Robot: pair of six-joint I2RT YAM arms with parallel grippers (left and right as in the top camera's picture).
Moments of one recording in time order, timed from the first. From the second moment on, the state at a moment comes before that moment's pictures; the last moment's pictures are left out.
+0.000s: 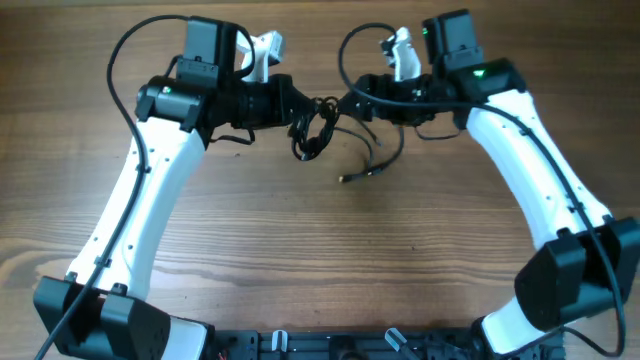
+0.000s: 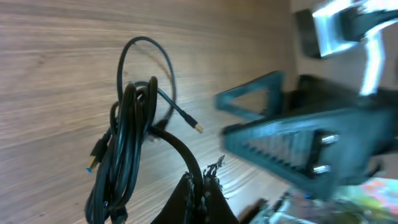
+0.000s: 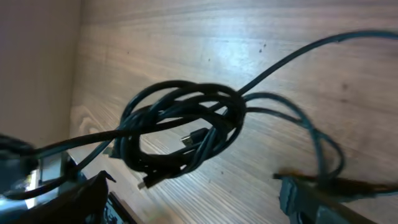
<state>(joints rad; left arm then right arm) -0.24 1.60 1.51 -0.85 0.67 -0.39 0.29 1.76 1.54 -0.83 -0.64 0.30</state>
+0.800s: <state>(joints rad) -0.23 1.54 1.51 -0.80 0.45 -0.61 0.30 1.83 1.54 -0.79 -0.58 0.39</state>
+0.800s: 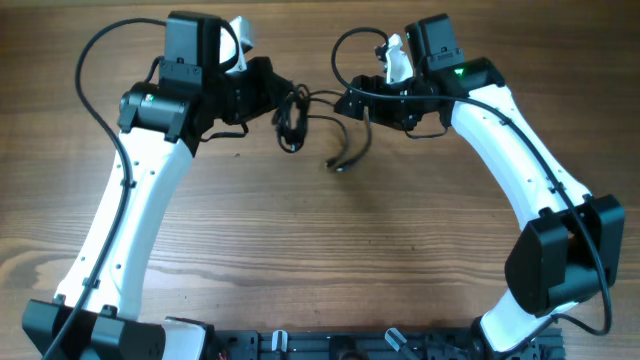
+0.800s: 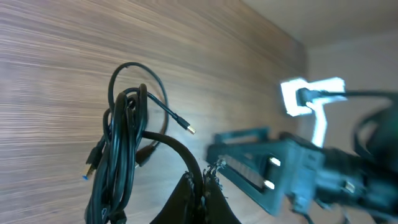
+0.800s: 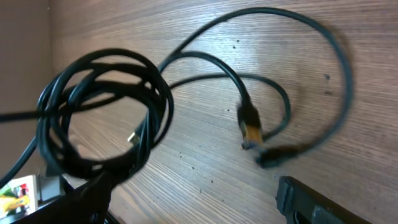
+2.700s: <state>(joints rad) 0.07 1.31 1.49 -0.93 0.04 -0.73 0.27 2.16 1.56 -0.72 -0.61 0.62</state>
